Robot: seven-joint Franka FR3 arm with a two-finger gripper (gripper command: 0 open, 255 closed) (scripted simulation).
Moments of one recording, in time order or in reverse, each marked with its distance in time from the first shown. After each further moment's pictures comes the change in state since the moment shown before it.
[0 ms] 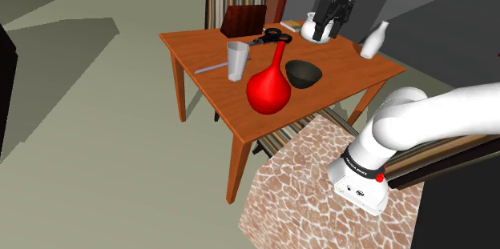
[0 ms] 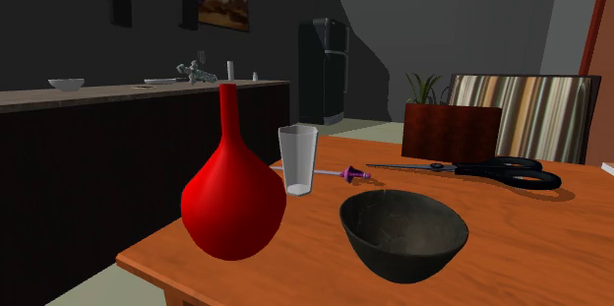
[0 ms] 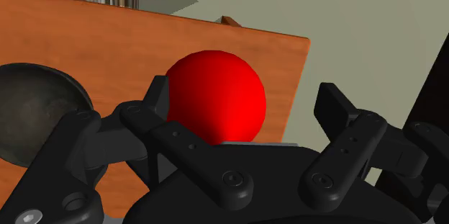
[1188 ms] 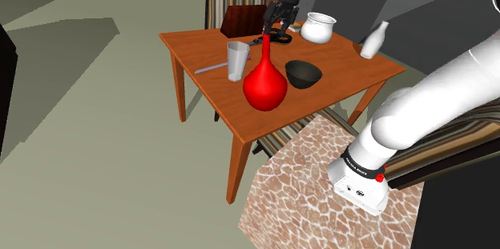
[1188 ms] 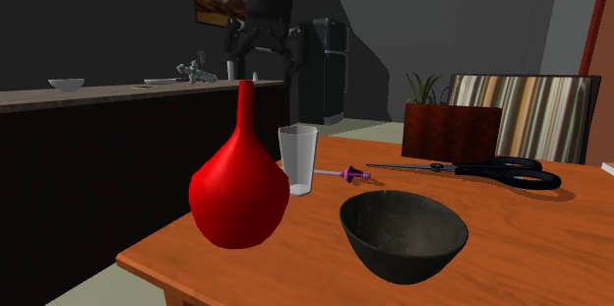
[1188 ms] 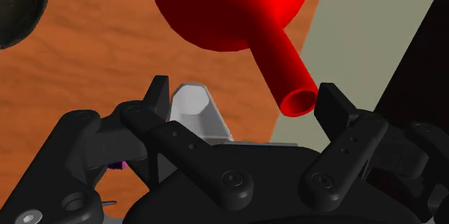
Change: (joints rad) arm -0.030 0.487 -0.087 0.150 0.048 0.448 -0.174
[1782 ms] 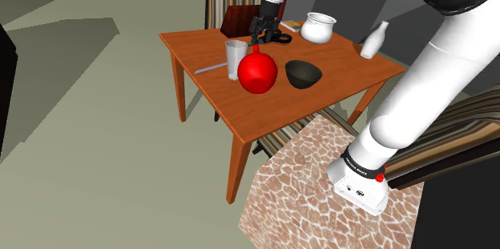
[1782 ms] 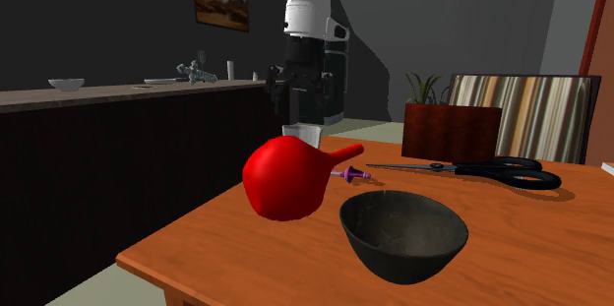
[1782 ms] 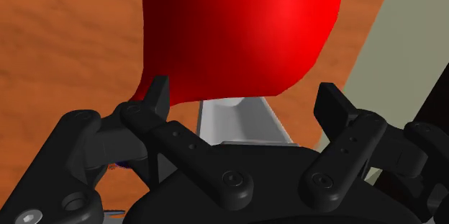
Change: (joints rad) arm -0.034 0.347 -0.011 0.204 -0.046 0.069 -0.087
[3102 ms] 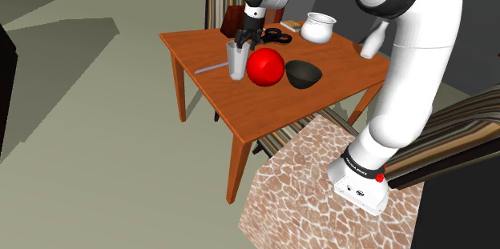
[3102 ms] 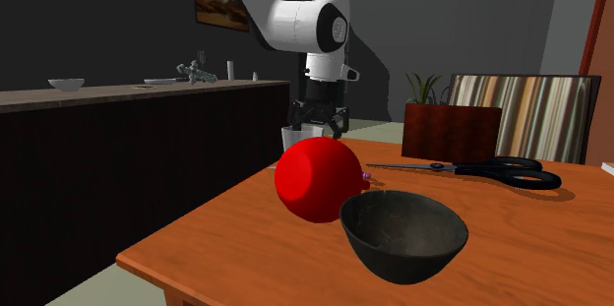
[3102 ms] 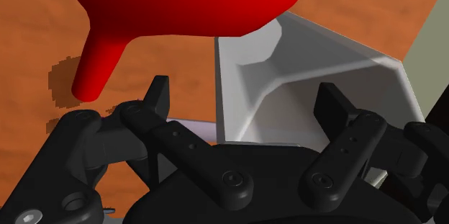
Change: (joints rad) arm -0.019 0.340 -0.002 0.241 0.038 0.107 -0.064
